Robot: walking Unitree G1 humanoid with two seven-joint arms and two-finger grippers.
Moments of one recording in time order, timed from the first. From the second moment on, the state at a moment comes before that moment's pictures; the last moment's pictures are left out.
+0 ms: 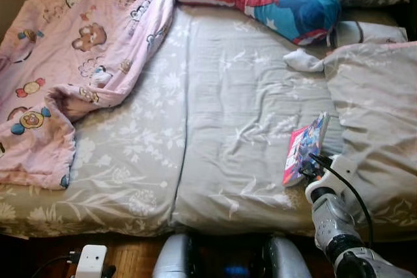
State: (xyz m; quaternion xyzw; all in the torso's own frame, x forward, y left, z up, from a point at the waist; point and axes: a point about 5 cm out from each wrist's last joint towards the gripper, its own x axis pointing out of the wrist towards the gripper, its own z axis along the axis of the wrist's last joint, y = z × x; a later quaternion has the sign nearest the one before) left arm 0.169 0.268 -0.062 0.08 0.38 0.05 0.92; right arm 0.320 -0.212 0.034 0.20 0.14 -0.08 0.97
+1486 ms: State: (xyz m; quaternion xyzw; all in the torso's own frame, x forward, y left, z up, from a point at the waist) left arm 0.183 0.262 -0.058 0.09 0.36 0.03 0.93; right arm 0.321 -0.242 0.050 0.20 0.09 -0.01 0.98
